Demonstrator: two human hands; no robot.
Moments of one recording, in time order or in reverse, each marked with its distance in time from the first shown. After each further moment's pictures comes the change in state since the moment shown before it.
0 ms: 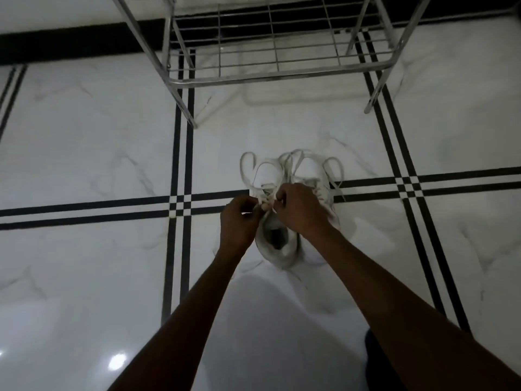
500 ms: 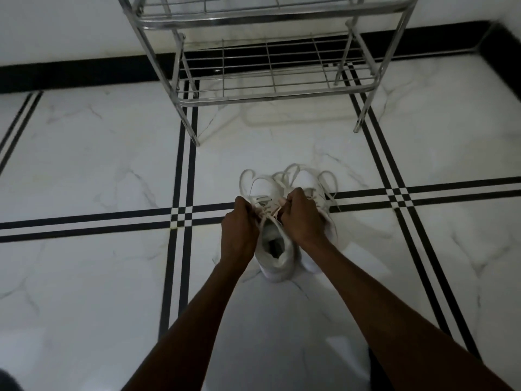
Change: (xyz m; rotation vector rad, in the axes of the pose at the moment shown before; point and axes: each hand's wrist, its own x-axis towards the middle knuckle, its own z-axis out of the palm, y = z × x) left_hand -0.011 0.002 0.000 0.292 0.090 0.242; right_hand -0.016 0.002 0.008 0.126 0.218 0.107
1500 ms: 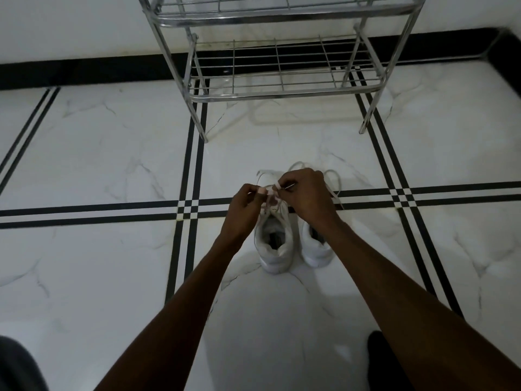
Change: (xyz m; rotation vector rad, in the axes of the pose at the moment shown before) left_hand 0.008 0.015 -0.023 -0.552 -0.188 -0.156; right_hand 0.015 -0.018 -0.033 0.099 0.002 -0.384
